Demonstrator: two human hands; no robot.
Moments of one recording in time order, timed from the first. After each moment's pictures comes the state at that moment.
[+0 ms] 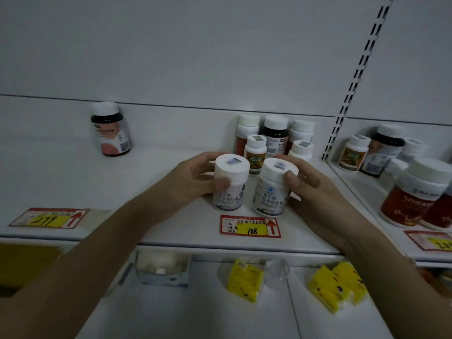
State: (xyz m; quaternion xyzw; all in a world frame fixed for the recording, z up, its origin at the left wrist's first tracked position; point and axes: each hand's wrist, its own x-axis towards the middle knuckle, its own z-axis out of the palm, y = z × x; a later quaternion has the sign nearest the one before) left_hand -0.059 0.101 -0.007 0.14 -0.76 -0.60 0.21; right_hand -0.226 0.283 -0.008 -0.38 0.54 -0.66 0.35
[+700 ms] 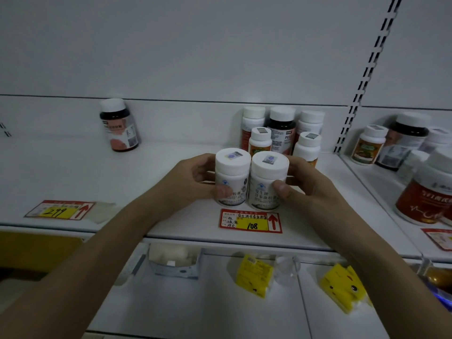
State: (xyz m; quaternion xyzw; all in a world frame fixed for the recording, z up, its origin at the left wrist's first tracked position) left_hand -0.060 0.101 -0.017 0.16 -0.78 -0.56 0.22; right_hand -0.223 0.284 -0.017 -0.47 0.67 -0.54 0.20
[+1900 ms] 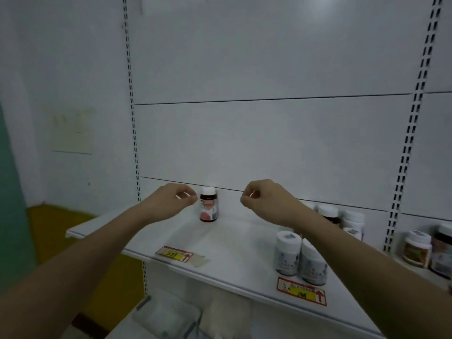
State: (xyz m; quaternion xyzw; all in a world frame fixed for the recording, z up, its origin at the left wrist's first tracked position) left_hand 0.113 0.077 0.111 0.43 -0.84 -0.16 0.28; right_hand -0.107 0.208 0.133 -0.65 0.68 -0.32 0.07
